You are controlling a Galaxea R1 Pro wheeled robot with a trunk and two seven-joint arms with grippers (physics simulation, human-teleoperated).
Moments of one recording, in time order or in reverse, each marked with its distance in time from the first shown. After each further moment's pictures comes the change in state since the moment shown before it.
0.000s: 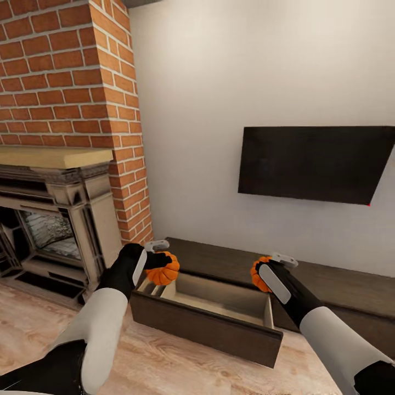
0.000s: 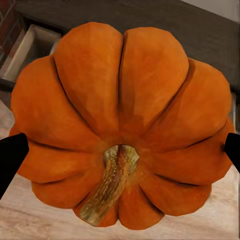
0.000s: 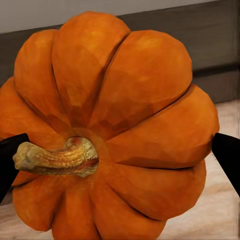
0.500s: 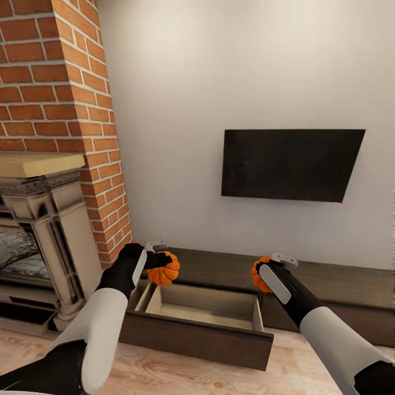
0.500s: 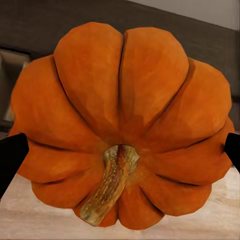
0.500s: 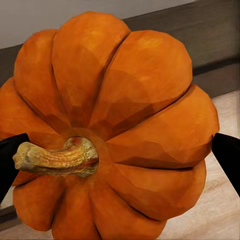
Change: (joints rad) left arm 0.000 0.000 0.000 0.000 0.002 -0.003 -0.002; right arm 0.000 -0.001 0.000 0.002 0.004 0.000 0.001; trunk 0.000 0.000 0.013
